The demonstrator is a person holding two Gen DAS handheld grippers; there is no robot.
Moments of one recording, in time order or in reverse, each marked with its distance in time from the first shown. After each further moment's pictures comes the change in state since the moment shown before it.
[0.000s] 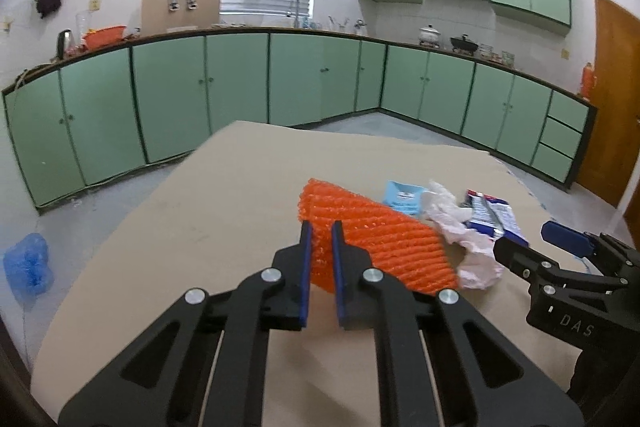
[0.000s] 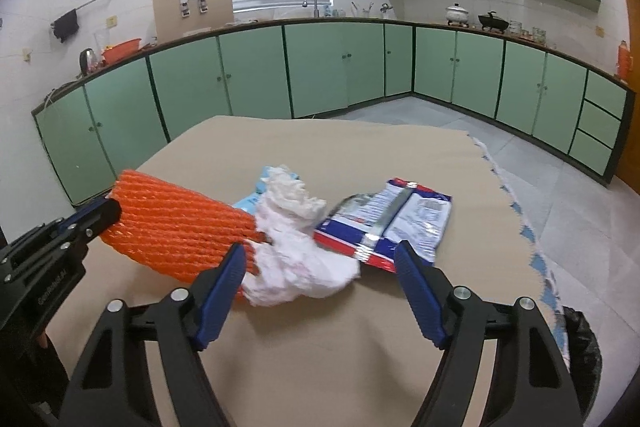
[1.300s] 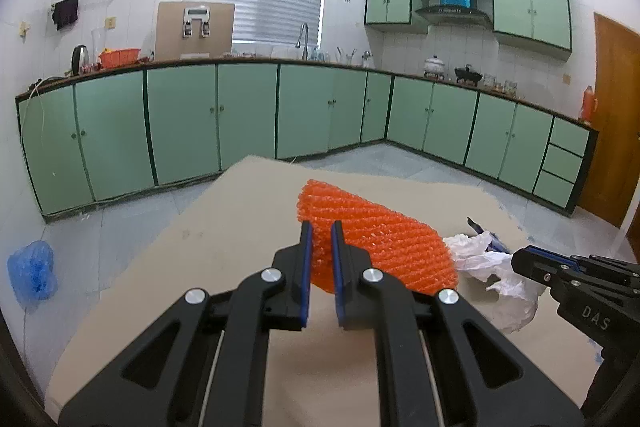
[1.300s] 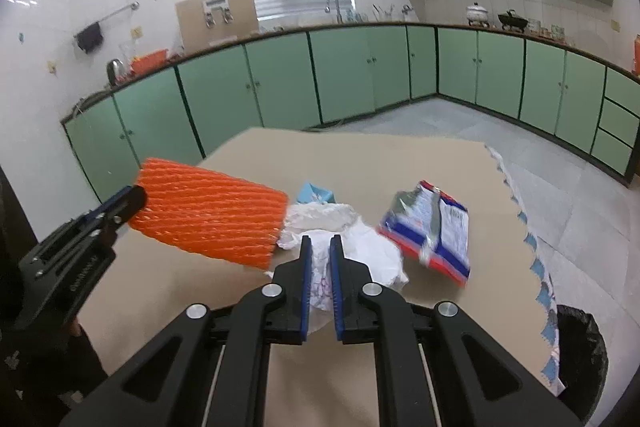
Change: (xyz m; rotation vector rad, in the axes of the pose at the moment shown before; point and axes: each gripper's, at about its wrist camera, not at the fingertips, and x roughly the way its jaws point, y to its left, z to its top) left arm -0.041 0.008 0.021 -0.022 -0.119 0.004; right arm -0.052 0.003 0.018 0.007 -0.016 0.127
